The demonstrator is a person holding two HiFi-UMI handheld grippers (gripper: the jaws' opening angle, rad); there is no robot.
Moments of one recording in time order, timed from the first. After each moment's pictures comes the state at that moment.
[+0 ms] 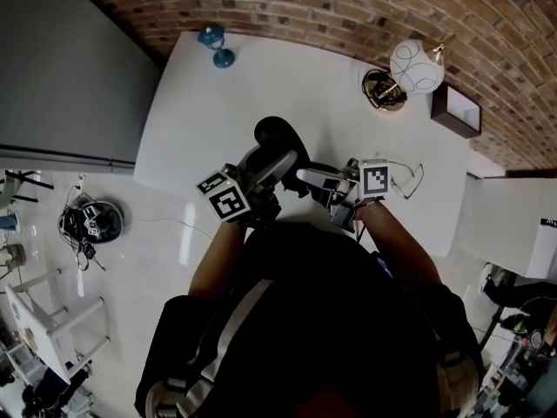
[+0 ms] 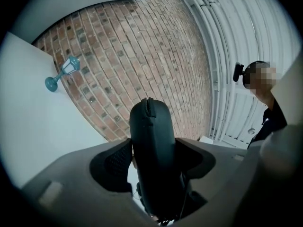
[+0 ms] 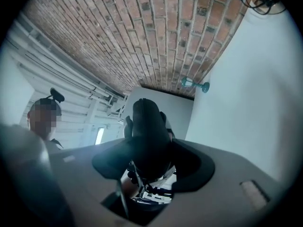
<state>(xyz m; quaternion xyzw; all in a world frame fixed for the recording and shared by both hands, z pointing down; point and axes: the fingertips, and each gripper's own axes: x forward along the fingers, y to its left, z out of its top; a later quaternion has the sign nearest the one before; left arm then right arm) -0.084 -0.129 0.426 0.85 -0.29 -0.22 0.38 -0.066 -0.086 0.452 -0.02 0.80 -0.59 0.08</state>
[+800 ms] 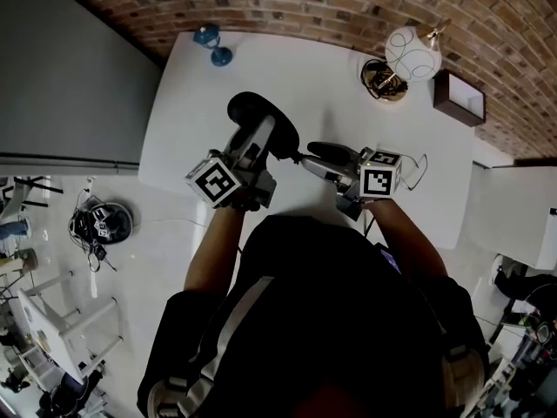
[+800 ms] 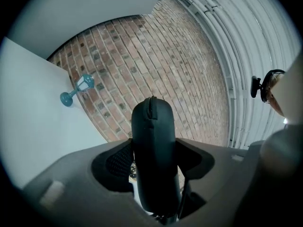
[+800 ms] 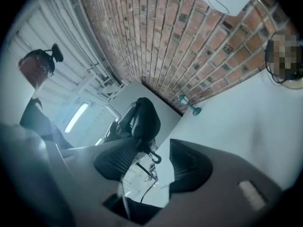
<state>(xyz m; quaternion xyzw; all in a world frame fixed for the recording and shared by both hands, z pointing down) -0.124 -0.171 0.415 0.79 -0.39 -0.26 0.39 -0.036 -0.105 0.466 -0.13 0.89 -0.44 0.01</state>
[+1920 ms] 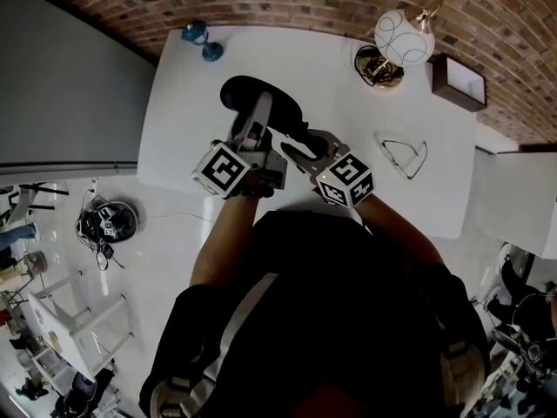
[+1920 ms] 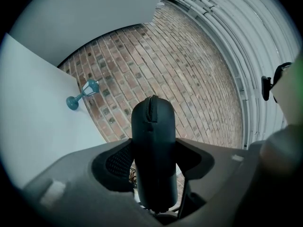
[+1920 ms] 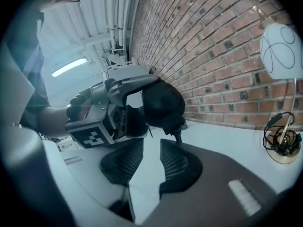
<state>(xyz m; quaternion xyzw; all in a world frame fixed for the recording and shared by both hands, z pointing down) -0.106 -0.195 0.411 0.74 -0.46 -0.29 0.39 -0.058 -0.111 0.487 -0.23 0.95 -0.19 -0.11</state>
